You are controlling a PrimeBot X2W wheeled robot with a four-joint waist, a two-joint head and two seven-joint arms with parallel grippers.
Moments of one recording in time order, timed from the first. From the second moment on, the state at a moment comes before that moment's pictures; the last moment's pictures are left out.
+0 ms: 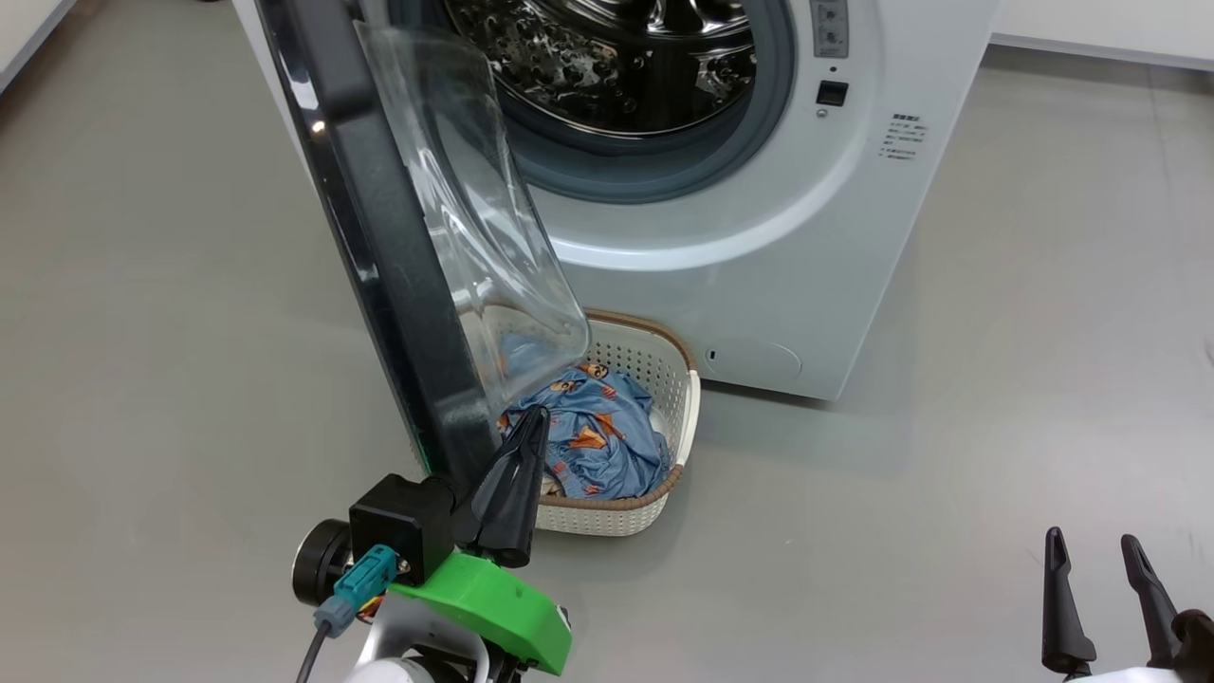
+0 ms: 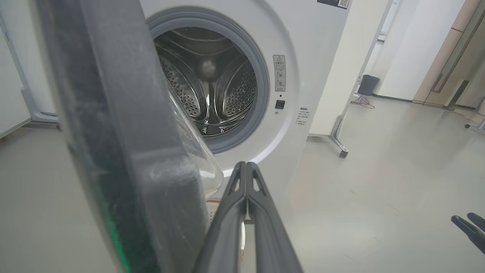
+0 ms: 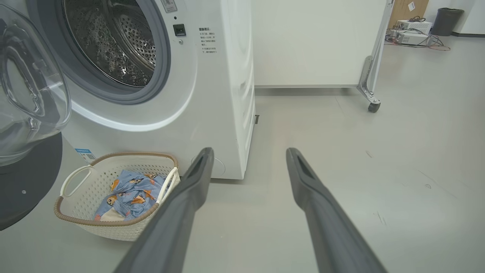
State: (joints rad) left arm -0.05 0.05 -0.49 -0.21 -0.39 0.07 0.06; right arm 0.24 -0.05 -0.11 0.09 0.19 0.12 -0.26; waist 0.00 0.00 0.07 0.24
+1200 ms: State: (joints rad) left arm -0.09 0.05 -0.49 -0.14 -0.35 0.10 0.01; right arm 0.21 -0.06 -0.10 0.10 0.19 0.12 -0.26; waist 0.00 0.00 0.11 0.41
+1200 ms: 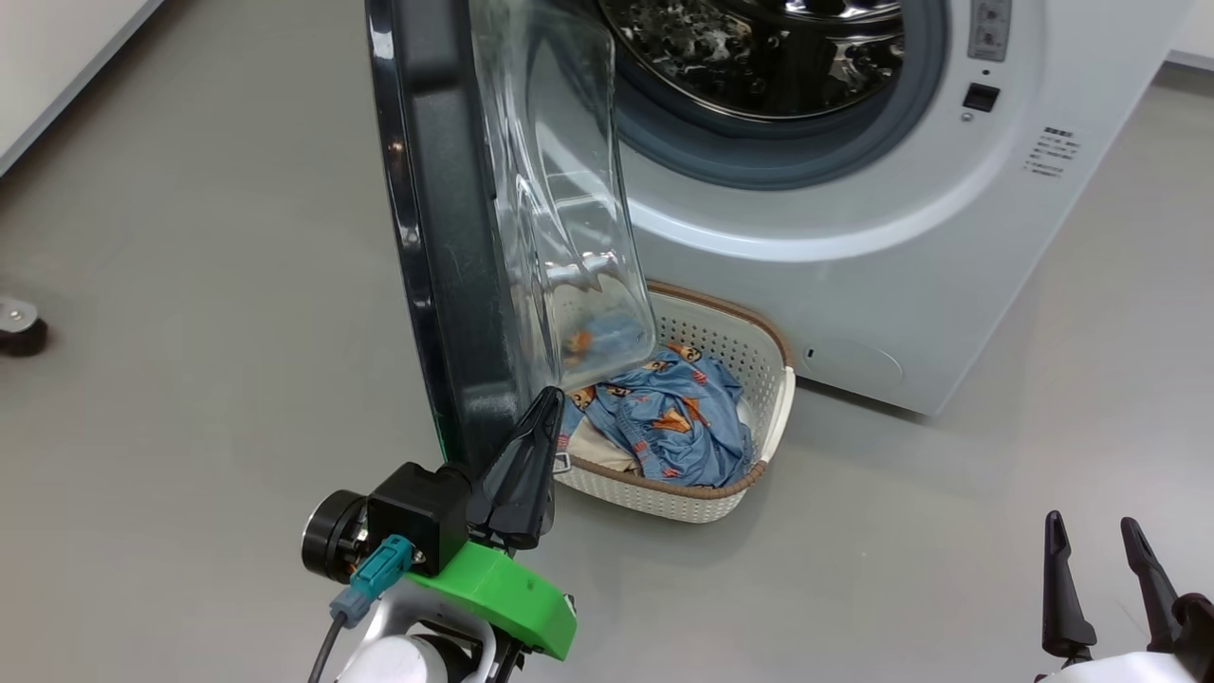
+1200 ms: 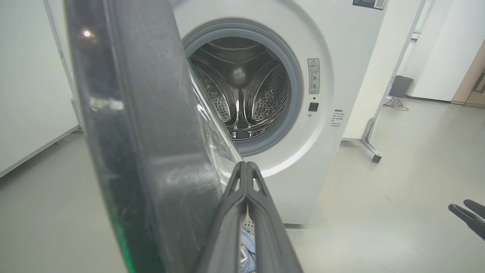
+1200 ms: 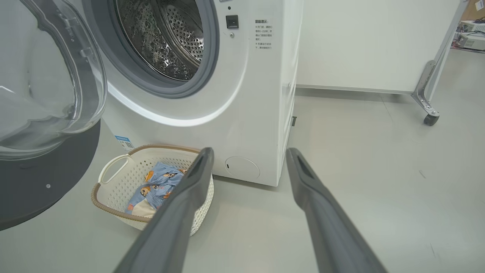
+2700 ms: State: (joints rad) left arm -0.13 0.03 -0.12 0.11 -0.33 0.12 -0.12; right arm 0.21 -0.10 -0.03 0.15 0.20 0.12 -0.26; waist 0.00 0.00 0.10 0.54
